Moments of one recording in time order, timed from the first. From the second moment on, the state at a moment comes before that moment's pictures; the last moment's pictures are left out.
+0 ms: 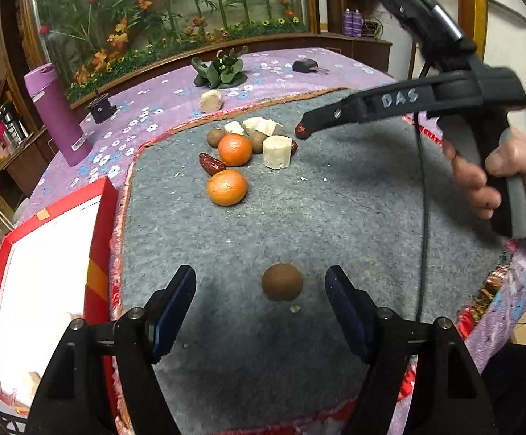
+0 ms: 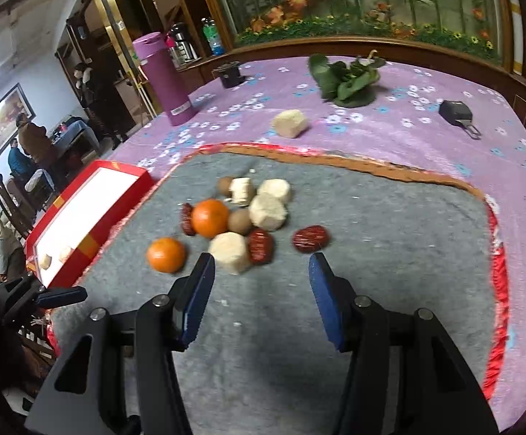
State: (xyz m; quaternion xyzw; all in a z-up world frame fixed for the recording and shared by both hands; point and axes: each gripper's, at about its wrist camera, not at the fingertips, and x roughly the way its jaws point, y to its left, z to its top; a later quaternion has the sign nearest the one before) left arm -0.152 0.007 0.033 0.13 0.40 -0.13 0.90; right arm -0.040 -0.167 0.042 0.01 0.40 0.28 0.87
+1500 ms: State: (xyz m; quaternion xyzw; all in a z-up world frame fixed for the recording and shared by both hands) left arm -0.149 0.069 0.060 0.03 0.34 -0.09 0.93; right arm -0.012 -0.165 0.040 0.06 0.46 0.18 0.87
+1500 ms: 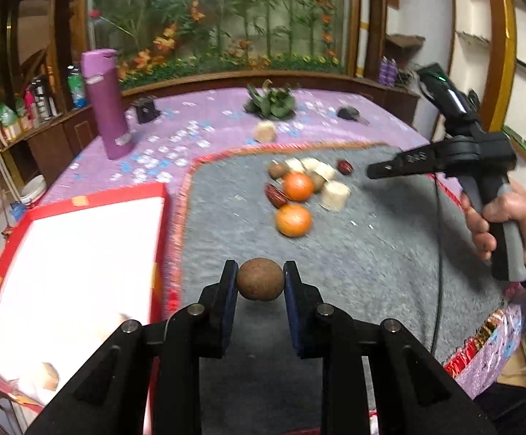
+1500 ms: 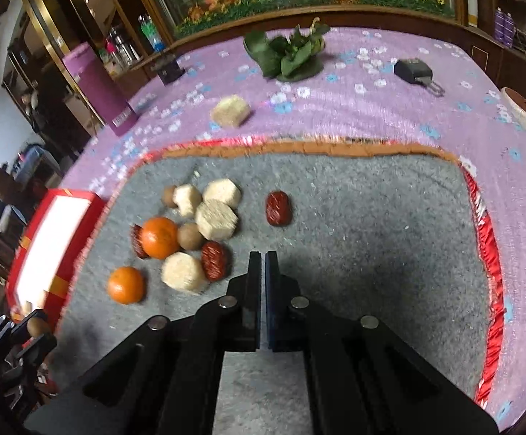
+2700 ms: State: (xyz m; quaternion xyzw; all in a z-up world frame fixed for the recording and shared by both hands) left arm -0.167 0.224 0.049 -0.05 0.37 0.10 0.92; right arm -0.101 0.119 0.056 -0.08 0.45 0.46 0.76
